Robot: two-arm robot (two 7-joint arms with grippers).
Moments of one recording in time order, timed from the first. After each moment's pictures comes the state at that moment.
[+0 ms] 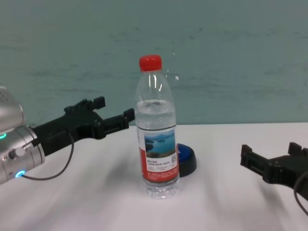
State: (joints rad) left arm -0.50 0.30 0.32 -0.90 -0.17 -0.55 -0.57; right arm -0.06 0.16 -0.26 -1.64 0.19 -0.04 -0.06
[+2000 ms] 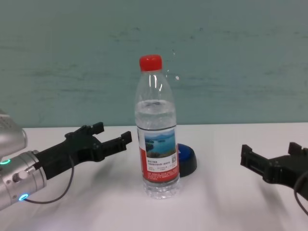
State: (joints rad) left arm -0.58 0.24 0.30 -0.64 -0.22 -0.62 -0.65; right arm -0.06 0.16 -0.26 -1.64 0.19 -0.04 -0.06
